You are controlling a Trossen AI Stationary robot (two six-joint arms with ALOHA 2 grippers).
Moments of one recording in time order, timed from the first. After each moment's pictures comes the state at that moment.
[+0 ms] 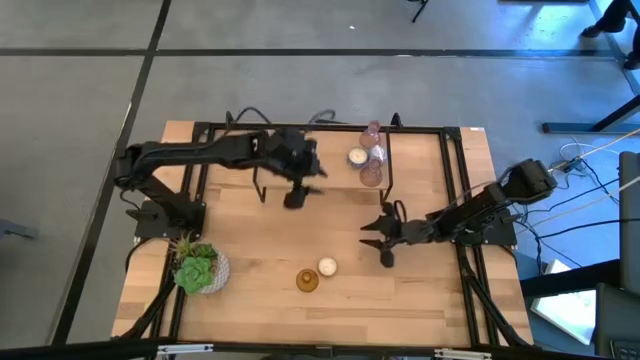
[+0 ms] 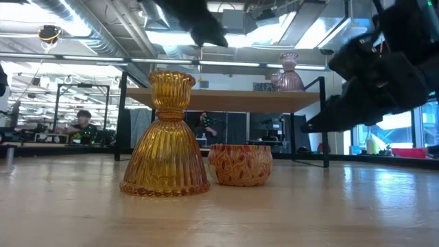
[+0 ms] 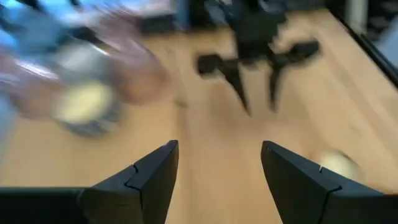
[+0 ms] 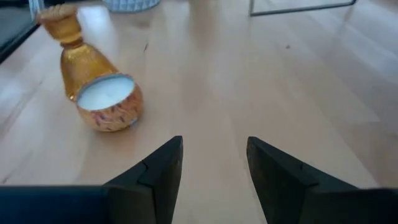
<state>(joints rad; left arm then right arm) 0.21 1.50 1.31 -0.47 0.23 0.26 0.36 1.51 0.27 0.77 0.37 0.28</state>
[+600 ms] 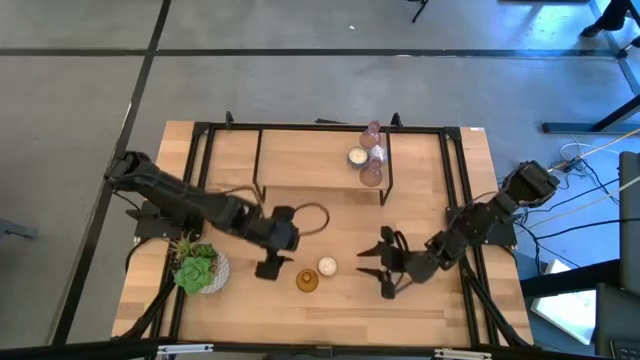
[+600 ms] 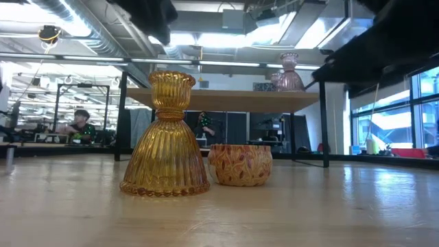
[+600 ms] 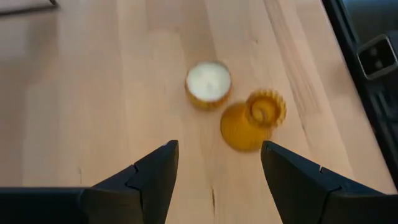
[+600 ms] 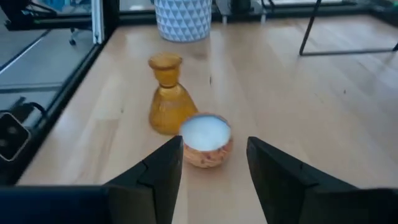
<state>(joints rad) -0.33 1.47 1.18 -0.64 -0.11 -0.15 0.67 1.51 0.53 0.50 0.63 0.36</state>
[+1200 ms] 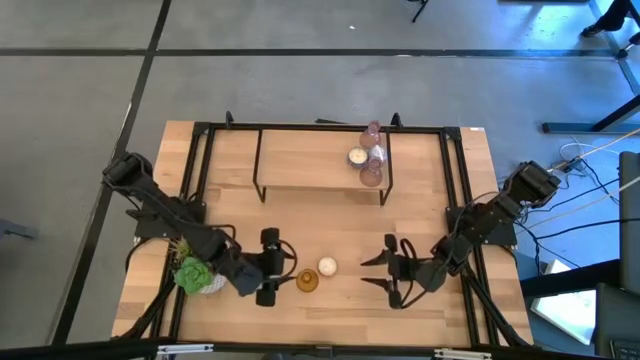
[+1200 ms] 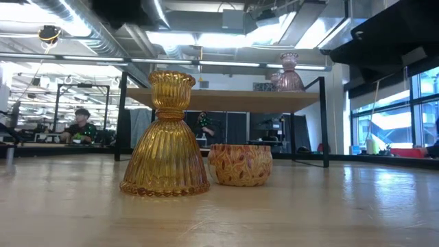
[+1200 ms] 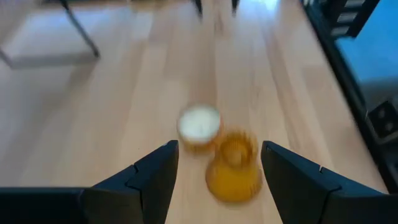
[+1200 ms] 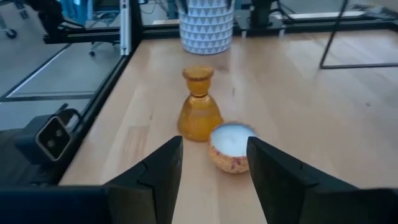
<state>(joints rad) -0.63 1.47 0.96 -0.22 -0.57 -0.38 0.76 1.51 0.53 0.56 0.67 0.35</state>
